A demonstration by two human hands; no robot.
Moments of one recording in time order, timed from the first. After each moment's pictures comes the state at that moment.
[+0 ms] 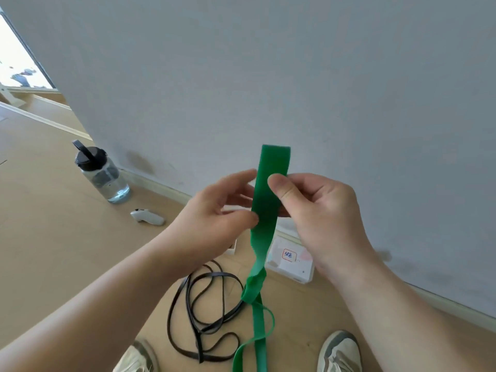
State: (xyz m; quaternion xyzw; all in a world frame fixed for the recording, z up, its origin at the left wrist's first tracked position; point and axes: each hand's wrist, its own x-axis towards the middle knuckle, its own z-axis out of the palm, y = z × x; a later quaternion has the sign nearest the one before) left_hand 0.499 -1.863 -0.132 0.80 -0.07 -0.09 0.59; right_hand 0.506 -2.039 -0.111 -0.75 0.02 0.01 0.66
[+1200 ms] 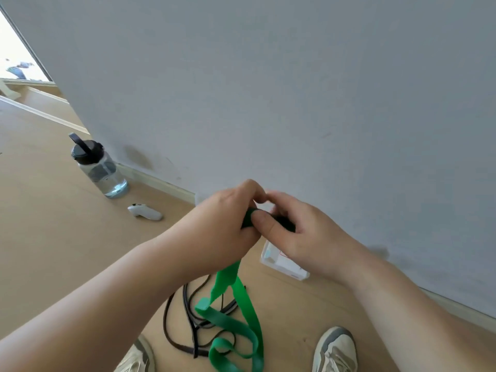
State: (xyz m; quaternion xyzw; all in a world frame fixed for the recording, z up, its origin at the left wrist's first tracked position) left_hand 0.499 -1.876 -0.133 0.93 -0.13 -0.07 0.34; right_hand 0.507 -2.058 -0.138 -0.87 -0.12 0.21 0.43
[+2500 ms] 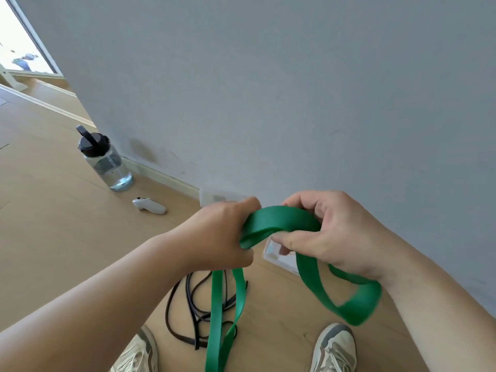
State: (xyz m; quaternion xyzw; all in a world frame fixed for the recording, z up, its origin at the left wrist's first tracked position) left_hand 0.496 -1.864 -0.159 0.94 -0.15 -0.15 0.28; right_hand 0.498 -2.075 -0.103 -0.86 -0.11 0.23 0.45
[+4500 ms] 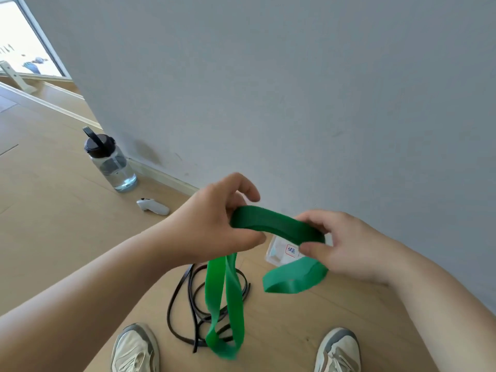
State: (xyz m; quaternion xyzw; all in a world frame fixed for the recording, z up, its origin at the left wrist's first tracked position) left_hand 0.486 -1.851 -0.135 0.87 -0.06 -0.12 0.46; right_hand 0.506 -2.096 -0.132 -0.90 -0.11 0.27 0.31
